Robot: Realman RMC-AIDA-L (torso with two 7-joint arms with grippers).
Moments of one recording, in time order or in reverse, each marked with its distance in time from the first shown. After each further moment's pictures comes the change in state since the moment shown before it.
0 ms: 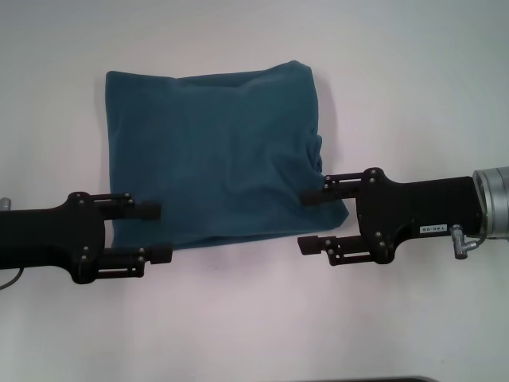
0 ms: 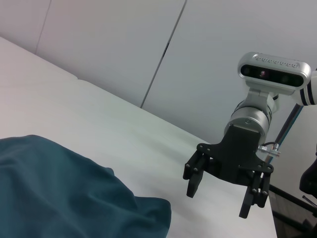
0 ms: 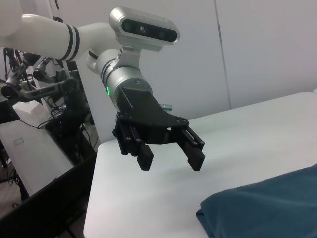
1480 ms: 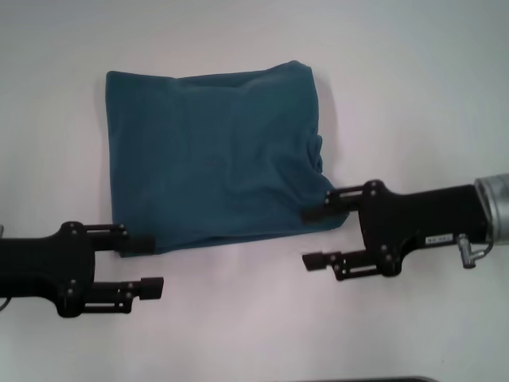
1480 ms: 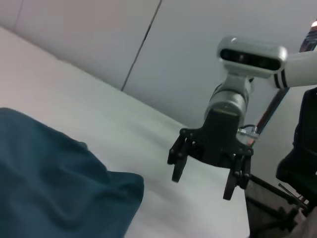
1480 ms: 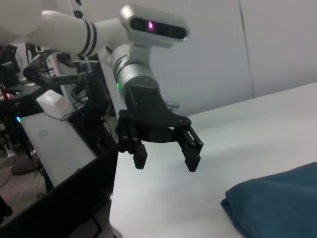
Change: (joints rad) left arm 0.036 0.021 0.042 0.005 0.012 0.051 0.001; right arm 0.008 -0.003 0.001 -0.004 -0.046 -0.042 0.008
